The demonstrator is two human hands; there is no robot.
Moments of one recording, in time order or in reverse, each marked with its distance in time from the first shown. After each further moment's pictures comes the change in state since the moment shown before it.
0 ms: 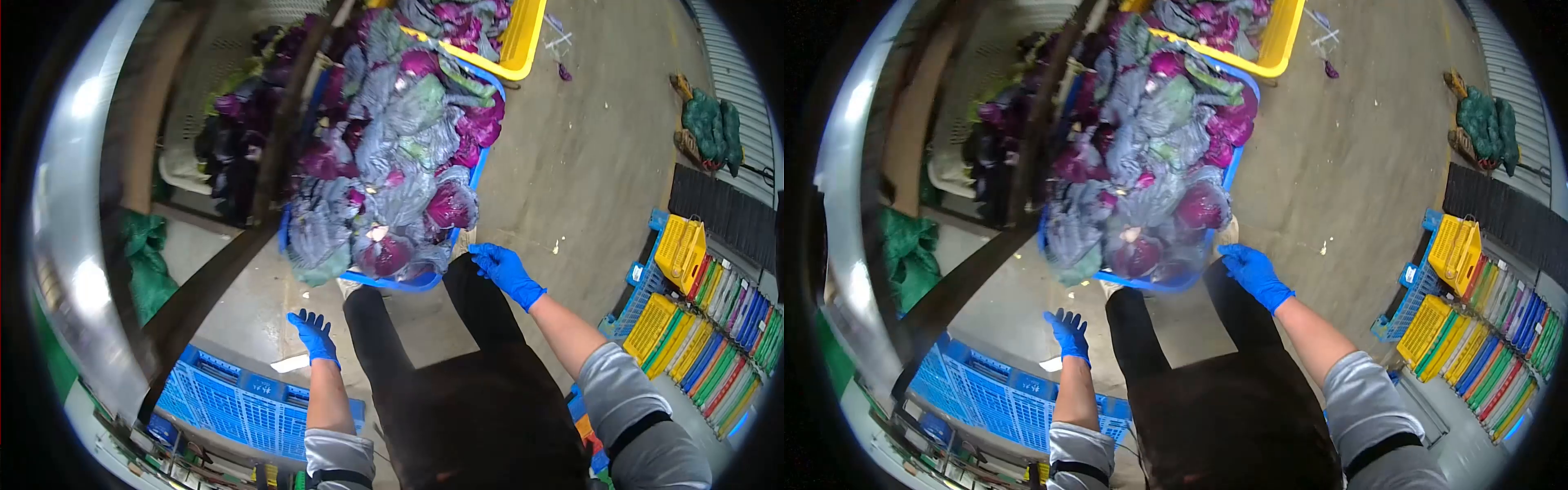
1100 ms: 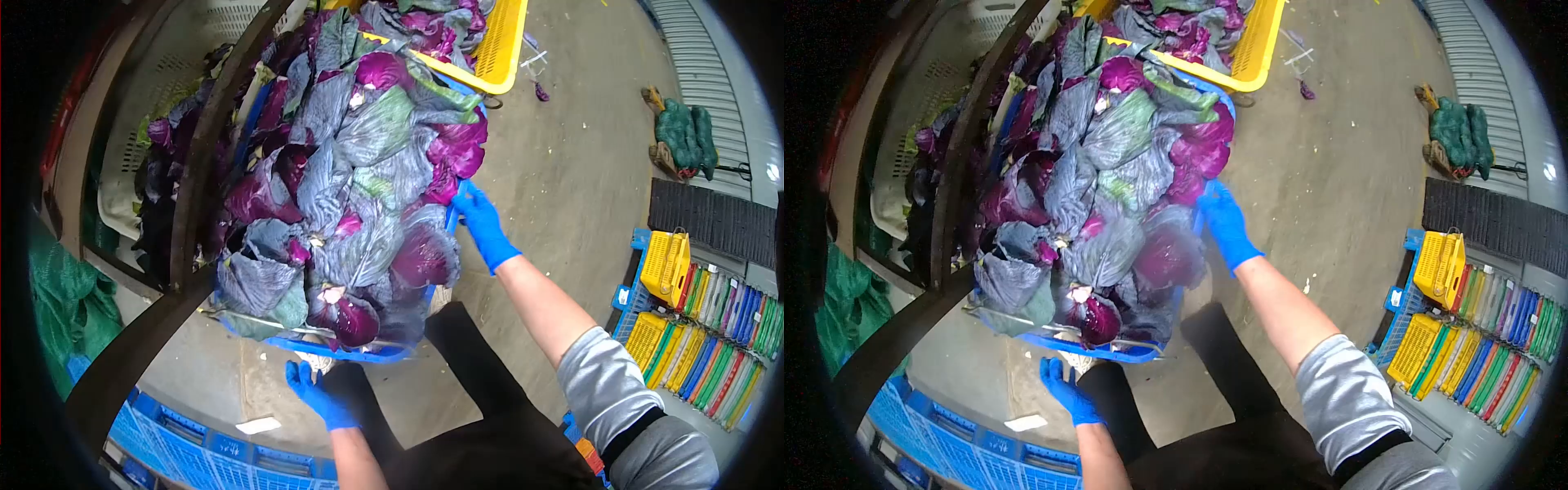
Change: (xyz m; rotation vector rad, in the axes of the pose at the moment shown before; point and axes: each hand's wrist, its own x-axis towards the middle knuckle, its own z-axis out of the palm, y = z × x) left_hand -0.041 -0.056 0.120 -0.431 0.105 0.118; right_hand 0.190 -0.013 -0.038 0.322 0.420 -0.224
